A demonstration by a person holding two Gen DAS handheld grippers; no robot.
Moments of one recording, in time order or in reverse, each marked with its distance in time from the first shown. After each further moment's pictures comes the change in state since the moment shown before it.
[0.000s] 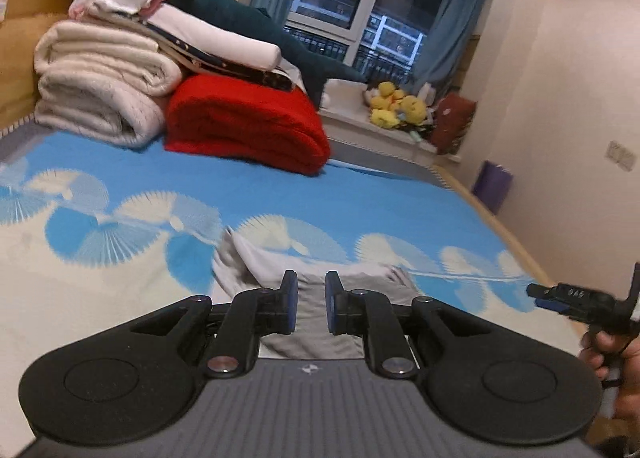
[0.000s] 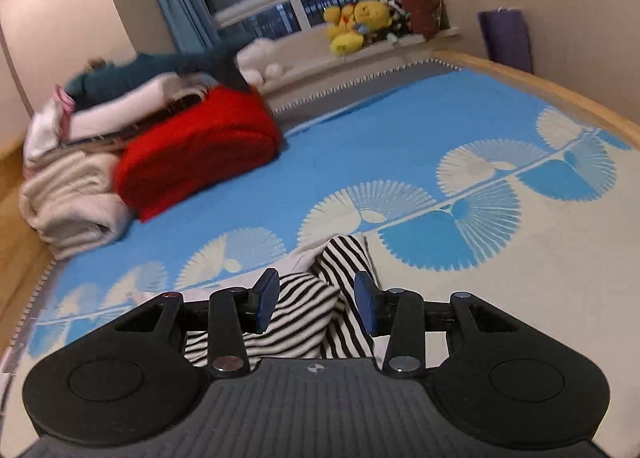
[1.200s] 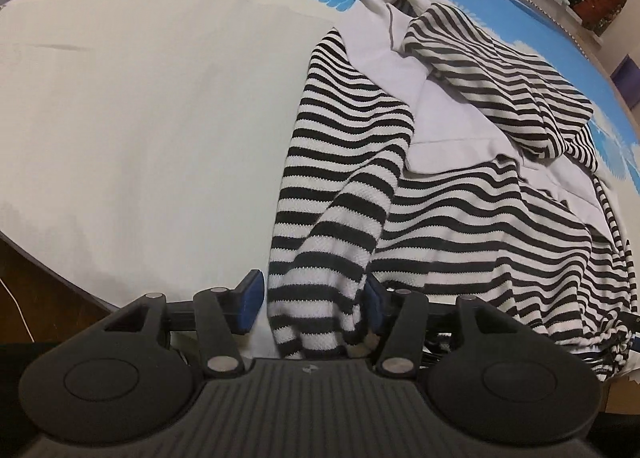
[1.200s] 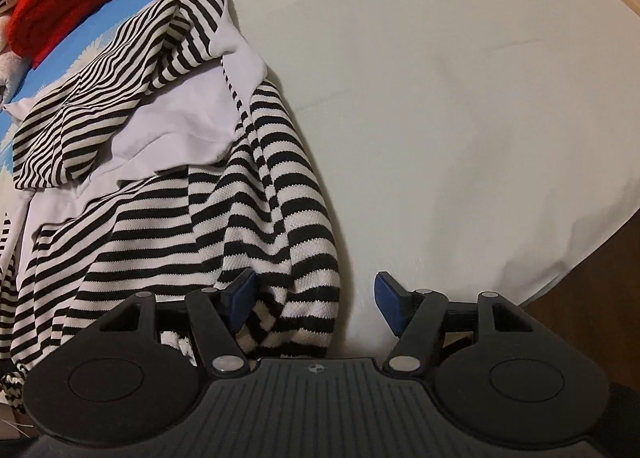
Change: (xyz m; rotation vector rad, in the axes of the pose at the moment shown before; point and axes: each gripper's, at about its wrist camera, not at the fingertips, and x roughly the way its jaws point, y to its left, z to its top) left arm 0.099 0.084 -0.208 -0.180 0.516 0.345; right arm 0.025 -0.077 -0.187 0.067 0.504 -0.270
